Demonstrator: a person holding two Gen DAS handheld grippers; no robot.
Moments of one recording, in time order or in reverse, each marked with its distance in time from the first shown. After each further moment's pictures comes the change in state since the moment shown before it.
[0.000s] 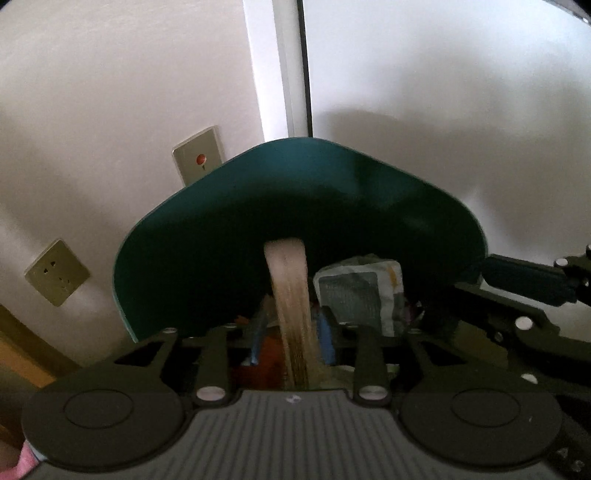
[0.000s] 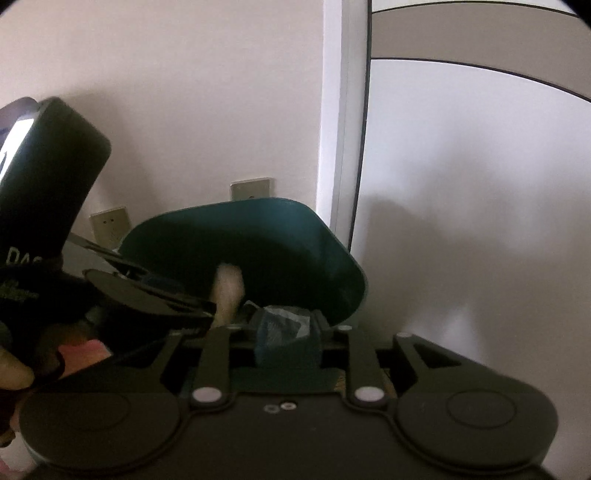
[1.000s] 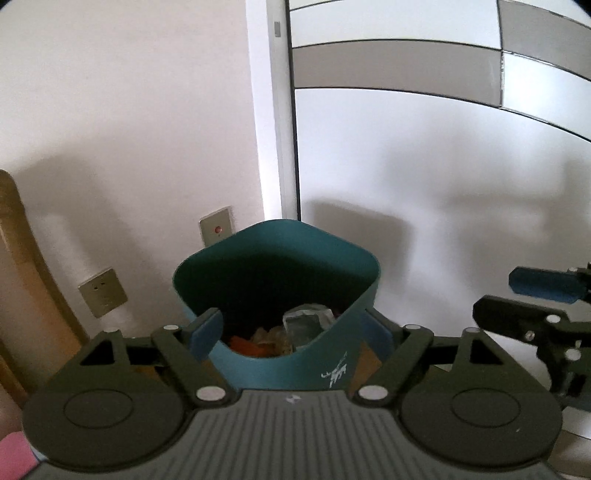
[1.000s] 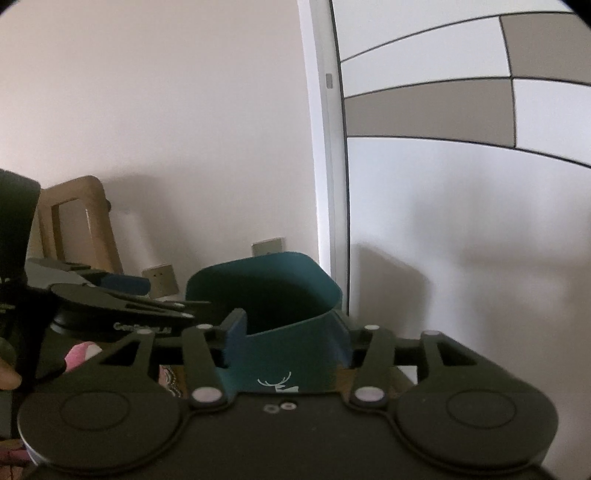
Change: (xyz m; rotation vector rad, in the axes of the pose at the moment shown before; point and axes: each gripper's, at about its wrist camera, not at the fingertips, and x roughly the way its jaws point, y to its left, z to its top) left arm -0.156 -0.029 -0.064 -0.035 -0.290 0.006; right arm -0.133 -0.011 -0.026 0.084 -0.204 0.050
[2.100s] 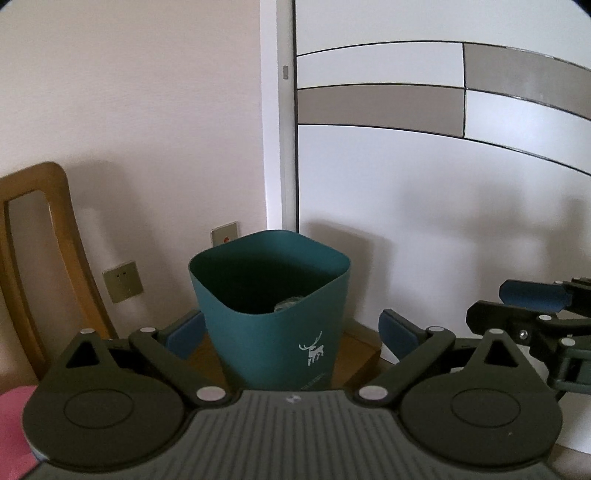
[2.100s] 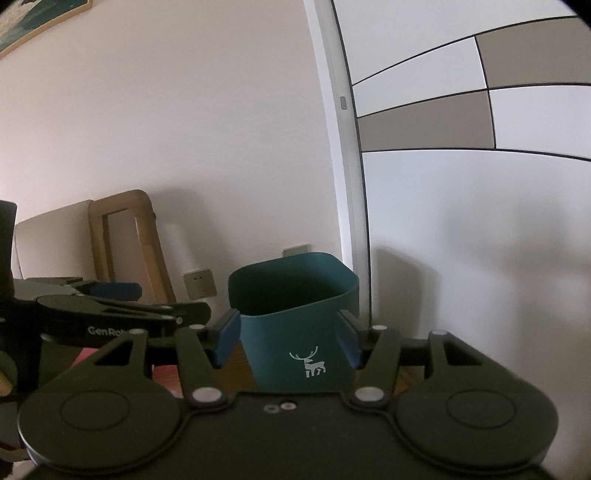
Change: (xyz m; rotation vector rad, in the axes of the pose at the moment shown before) left arm -0.084 -0.025 -0.052 -0.068 -0.113 0.019; right arm -0.092 -0.007 -0.030 0.021 -0.052 0.102
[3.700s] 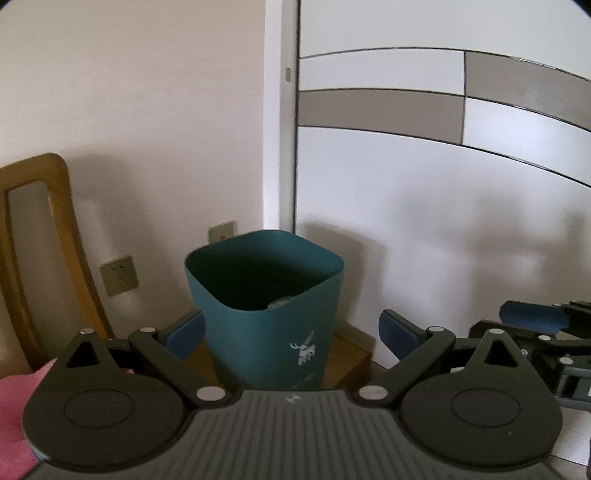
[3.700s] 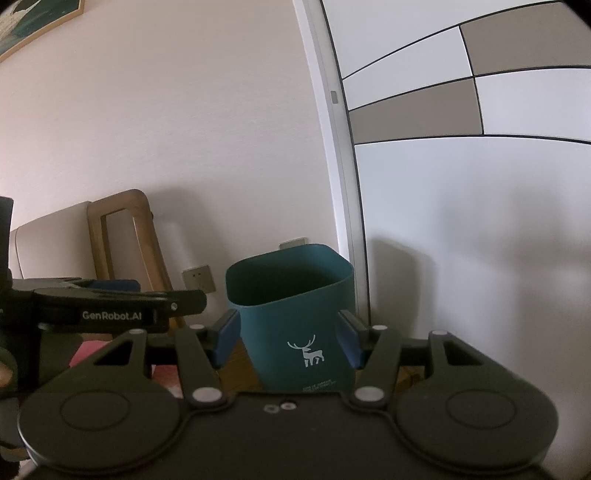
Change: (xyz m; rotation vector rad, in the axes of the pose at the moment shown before) left arm -0.007 -0.003 -0.001 -0.026 0.003 -0.016; right arm -0.001 -0.006 -0.003 0.030 0.015 -0.001
